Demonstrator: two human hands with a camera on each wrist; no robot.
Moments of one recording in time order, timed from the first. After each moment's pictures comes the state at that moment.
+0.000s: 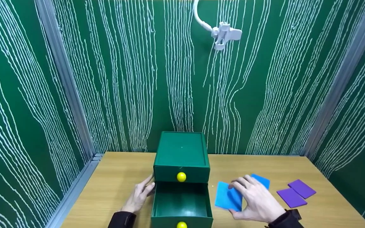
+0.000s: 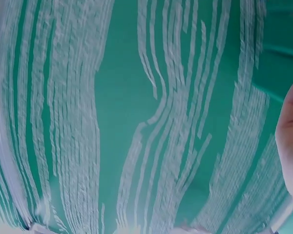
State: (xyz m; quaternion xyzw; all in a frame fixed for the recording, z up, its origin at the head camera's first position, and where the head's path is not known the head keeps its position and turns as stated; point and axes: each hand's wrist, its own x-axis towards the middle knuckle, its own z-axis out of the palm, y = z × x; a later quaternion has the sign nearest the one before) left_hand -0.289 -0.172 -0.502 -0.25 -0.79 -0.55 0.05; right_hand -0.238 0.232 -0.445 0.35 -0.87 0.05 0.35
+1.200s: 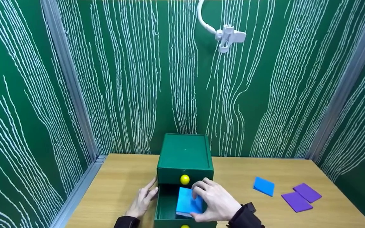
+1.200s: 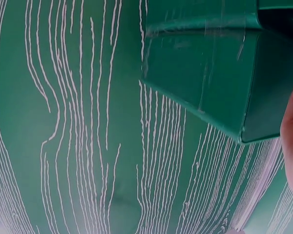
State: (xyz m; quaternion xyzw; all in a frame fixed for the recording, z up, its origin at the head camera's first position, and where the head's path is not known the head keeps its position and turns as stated) left_hand -0.303 -0.173 -0.531 -0.23 -0.82 -0.52 0.08; right_hand -0.257 0.126 -0.445 0.45 -0.85 0.11 0.25
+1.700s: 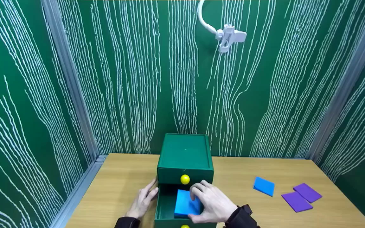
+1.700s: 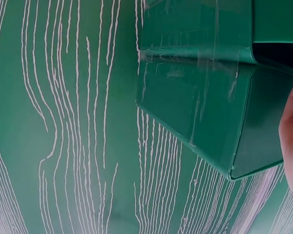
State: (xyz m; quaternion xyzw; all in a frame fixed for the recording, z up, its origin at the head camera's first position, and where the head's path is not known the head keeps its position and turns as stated) left_hand -0.306 -0.174 -0.542 -0.23 -0.82 -0.52 0.09; right_hand -0.263 0.119 -0.459 0.44 -0.86 0.12 0.23
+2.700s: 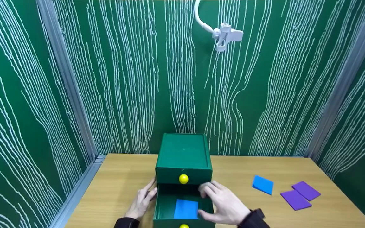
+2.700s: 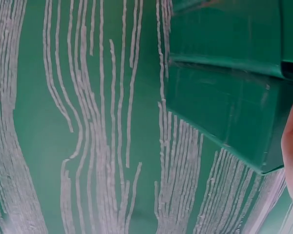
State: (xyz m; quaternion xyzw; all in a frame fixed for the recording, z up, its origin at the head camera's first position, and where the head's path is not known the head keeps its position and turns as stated) left_hand -0.306 -0.173 -0.546 -0.23 -0.82 -0.52 0.09; right_hand -0.259 0.155 -0.469 0.44 -0.83 0.16 0.29
